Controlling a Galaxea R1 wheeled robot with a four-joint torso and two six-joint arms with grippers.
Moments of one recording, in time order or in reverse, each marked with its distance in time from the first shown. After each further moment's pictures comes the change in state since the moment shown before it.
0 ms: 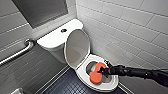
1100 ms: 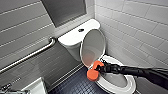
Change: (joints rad) left arm 0.001 0.000 0.000 -0.003 -0.007 0.000; right arm -0.010 0.115 -0.162 -0.052 0.032 0.037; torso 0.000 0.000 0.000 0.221
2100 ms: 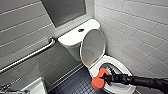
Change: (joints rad) left arm 0.000 0.003 0.000 0.001 0.000 0.000; right arm -0.134 -0.168 0.125 -0.059 0.120 0.129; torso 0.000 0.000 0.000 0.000
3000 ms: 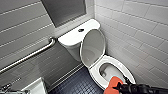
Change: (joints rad) left arm 0.000 0.000 0.002 0.002 0.000 0.001; right arm -0.114 -0.314 0.265 -0.064 -0.016 0.000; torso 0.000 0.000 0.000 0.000
